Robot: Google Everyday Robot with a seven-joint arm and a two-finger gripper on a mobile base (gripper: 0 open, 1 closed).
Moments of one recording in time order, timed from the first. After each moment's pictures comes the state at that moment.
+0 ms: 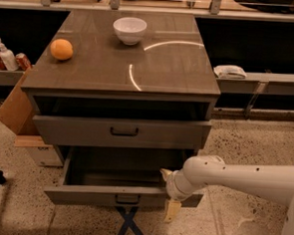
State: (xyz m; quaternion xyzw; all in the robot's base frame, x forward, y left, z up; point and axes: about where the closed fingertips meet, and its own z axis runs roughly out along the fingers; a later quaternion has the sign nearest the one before) arm 0.489 -0.087 0.430 -0.71 0.67 0.11 0.18
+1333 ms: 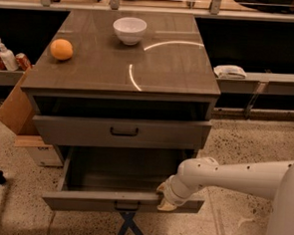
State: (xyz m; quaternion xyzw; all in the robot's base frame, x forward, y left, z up) arm 0.467 -0.083 0.414 -0.72 0.67 0.12 0.14
